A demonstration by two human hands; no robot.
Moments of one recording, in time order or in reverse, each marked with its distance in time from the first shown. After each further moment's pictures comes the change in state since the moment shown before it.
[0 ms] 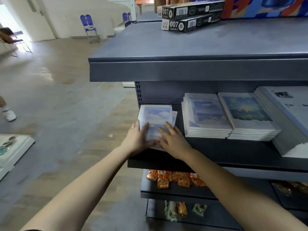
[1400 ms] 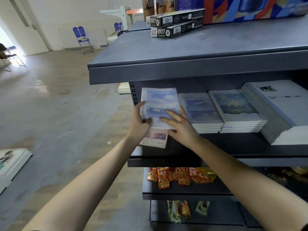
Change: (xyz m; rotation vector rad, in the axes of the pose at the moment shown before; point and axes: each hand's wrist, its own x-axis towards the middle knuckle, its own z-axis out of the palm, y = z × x) left_hand 0.001 0.050 -0.047 -0.971 0.346 0.015; right_hand -0.017 0.017 -0.044 -0.001 0.366 -0.203
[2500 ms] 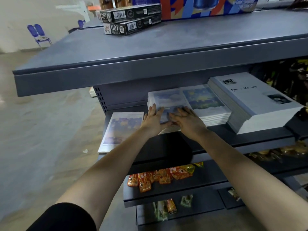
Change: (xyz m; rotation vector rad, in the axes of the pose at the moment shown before) left_hand 0.037 0.009 0.132 0.743 -0.585 0.042; right_hand -0.038 0.084 -0.052 -0.273 -0.209 0.348
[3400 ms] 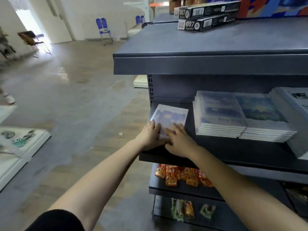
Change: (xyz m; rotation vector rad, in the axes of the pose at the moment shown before) left_hand -0.101 -0.133 -0.016 0.212 0.099 -0.176; right_hand 0.014 -0.149 0.059 0.157 -0.261 -0.249
